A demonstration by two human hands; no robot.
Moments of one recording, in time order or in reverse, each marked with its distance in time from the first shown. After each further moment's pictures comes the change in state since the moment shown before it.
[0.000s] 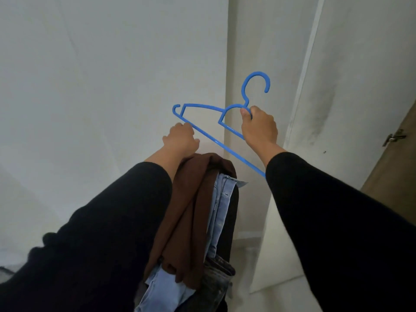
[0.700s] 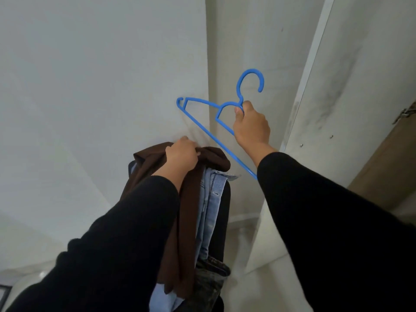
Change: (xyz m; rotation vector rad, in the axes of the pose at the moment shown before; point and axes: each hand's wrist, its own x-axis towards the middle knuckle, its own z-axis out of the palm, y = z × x) left_hand 0.060 0.006 0.118 0.168 -0.198 0.155; right_hand 0.035 0.059 0.065 -0.079 -0.046 0.068
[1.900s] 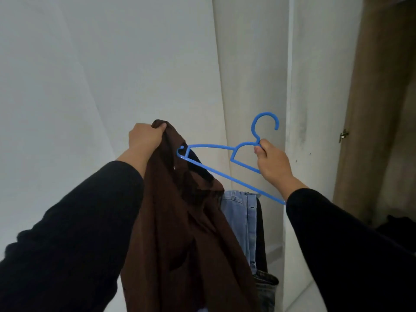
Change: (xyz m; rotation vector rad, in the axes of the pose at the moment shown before) left_hand -0.117 -0.181 -0.251 -0.644 0.416 -0.121; right_hand -0.172 -0.154 -0.072 0.061 0.202 0.012
